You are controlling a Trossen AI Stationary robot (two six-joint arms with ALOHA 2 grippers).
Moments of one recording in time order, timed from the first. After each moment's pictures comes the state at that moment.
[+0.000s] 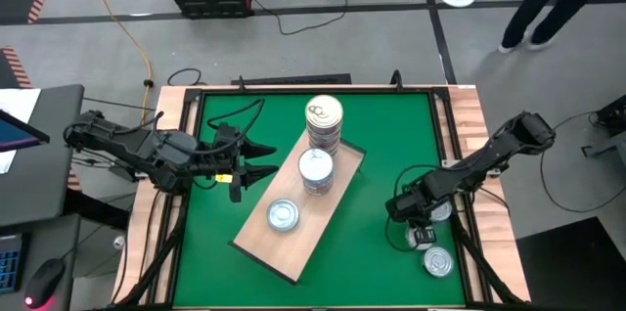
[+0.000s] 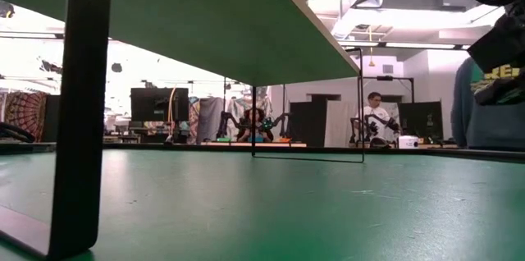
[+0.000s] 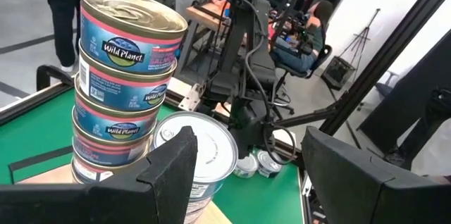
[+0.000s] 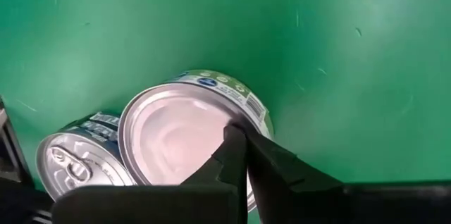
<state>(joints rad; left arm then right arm) -0.36 1.06 1.24 -0.25 -0.50 -0.47 0.45 1.36 0.69 -0.80 -0.25 0.39</state>
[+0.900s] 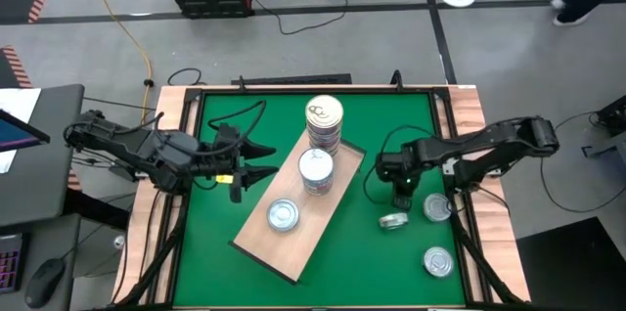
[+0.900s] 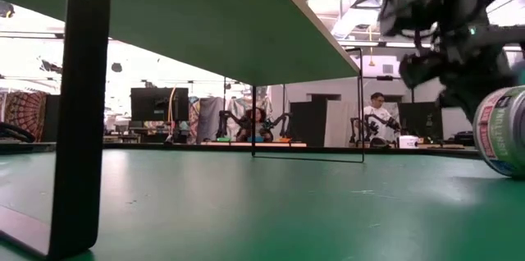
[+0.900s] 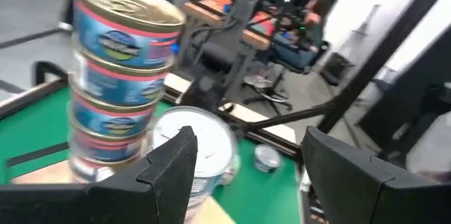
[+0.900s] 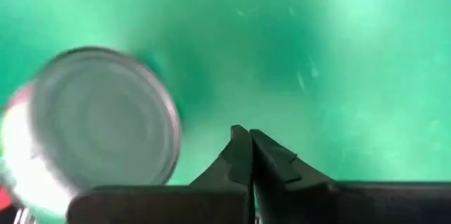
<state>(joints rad) -0.36 1.06 1.24 -0.26 -0.49 -0.48 0.01 1.33 0.71 -0.84 -0.26 0.39</state>
